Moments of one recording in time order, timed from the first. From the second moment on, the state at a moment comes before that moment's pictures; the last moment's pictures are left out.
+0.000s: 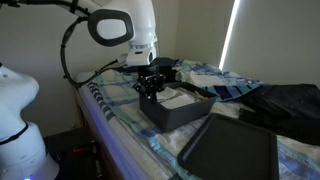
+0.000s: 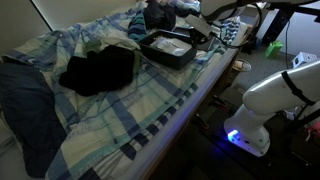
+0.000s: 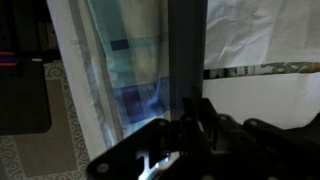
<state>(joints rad) -0.28 -0.47 -0.03 -2.55 0.10 2.30 1.16</state>
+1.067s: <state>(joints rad) -0.23 -0.41 -0.01 -2.55 0.04 2.28 1.14</state>
